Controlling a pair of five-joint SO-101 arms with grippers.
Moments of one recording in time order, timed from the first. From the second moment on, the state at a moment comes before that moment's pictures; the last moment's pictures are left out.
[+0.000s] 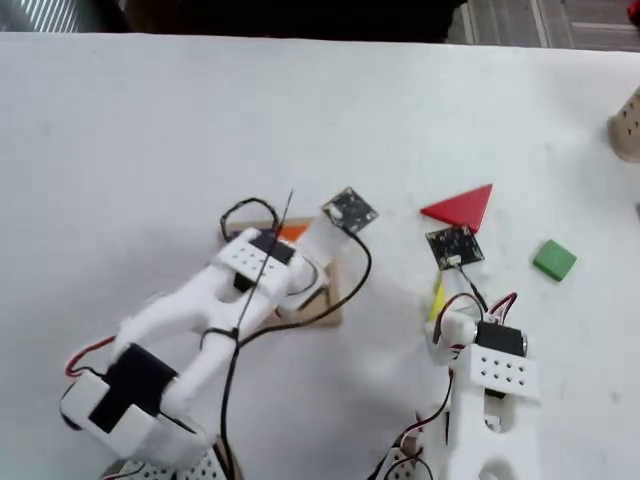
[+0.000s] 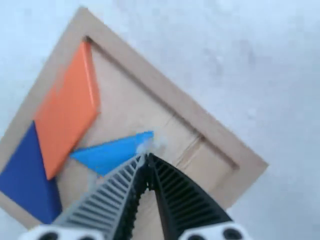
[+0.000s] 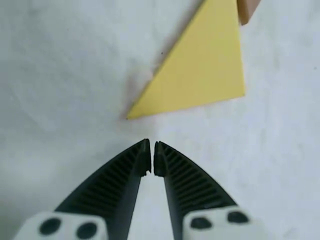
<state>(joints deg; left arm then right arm) 26.9 0.7 38.4 45.6 -15.0 10.1 -51.8 75.6 54.3 30.5</state>
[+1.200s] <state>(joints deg) 17.1 7.3 30.5 47.4 -9.2 10.1 -51.8 75.9 53.8 30.5</state>
